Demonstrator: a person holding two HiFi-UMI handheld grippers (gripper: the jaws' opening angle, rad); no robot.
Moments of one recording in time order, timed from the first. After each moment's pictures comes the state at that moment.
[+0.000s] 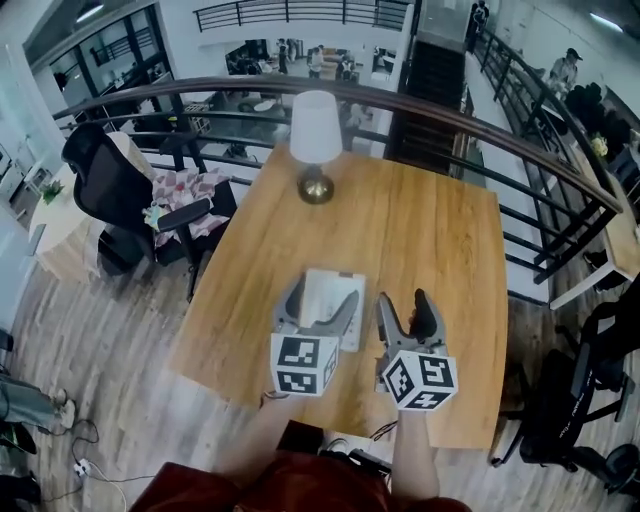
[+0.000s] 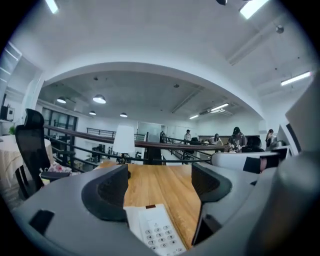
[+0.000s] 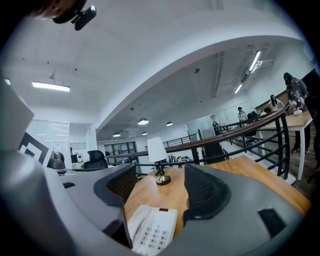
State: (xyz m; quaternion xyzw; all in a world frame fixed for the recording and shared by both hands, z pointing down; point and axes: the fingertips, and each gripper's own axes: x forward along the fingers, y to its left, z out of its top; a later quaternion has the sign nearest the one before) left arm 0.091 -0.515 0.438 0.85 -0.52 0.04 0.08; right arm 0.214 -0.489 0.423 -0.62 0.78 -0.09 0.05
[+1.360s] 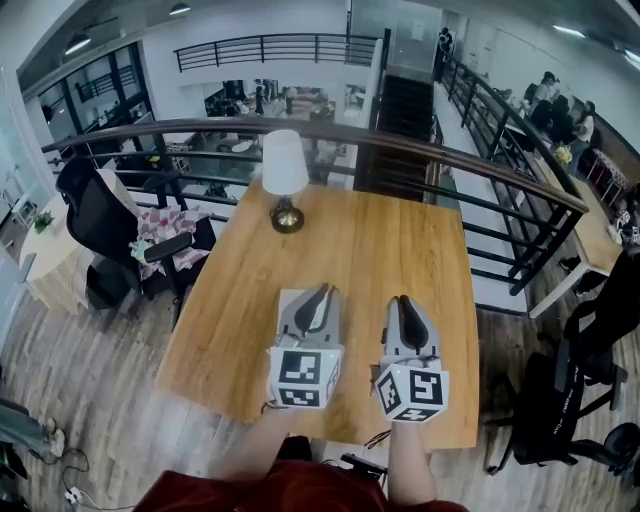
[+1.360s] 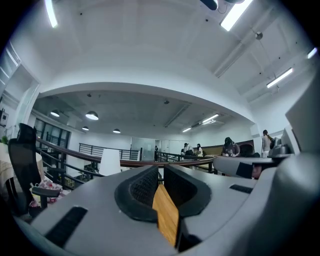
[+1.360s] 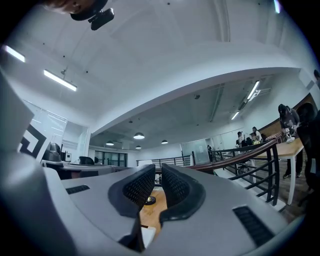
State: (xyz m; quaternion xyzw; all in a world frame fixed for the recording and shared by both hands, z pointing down) left arm 0.149 -0.462 0.356 0.87 -0.50 -0.02 0.01; right arm 0.264 -0.425 0.346 -0.66 0.75 0.03 0.08
